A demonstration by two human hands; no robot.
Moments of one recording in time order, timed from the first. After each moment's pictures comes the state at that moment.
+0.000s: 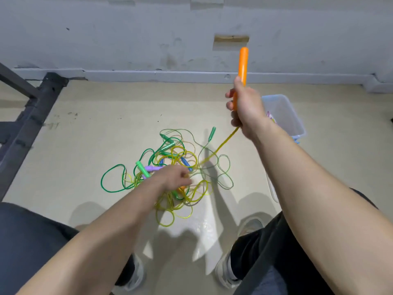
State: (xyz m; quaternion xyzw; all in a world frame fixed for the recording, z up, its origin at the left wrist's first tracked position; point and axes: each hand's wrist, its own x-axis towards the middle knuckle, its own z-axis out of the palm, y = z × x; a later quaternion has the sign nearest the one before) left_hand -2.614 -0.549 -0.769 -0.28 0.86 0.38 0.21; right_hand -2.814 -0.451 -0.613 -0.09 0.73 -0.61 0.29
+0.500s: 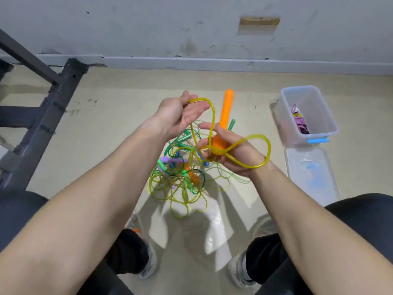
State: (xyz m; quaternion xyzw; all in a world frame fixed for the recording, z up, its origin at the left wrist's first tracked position) left_hand -2.669 -0.615 -0.659 -0.40 0.37 0.83 -0.15; right_hand -2.748 -0.446 -0.701 -0.17 0.45 -0.60 0.64
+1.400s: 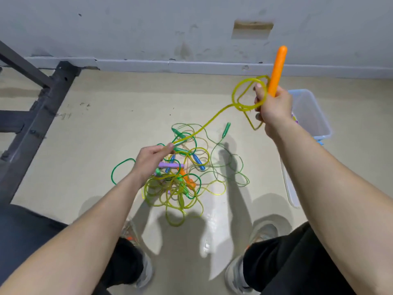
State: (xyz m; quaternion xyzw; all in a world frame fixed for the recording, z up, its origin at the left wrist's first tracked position) left_hand -2.575 -0.609 -0.761 -0.47 0.69 0.55 -0.09; right_hand -2.856 -0.469 -0.674 -0.11 0.74 -0.64 0.18
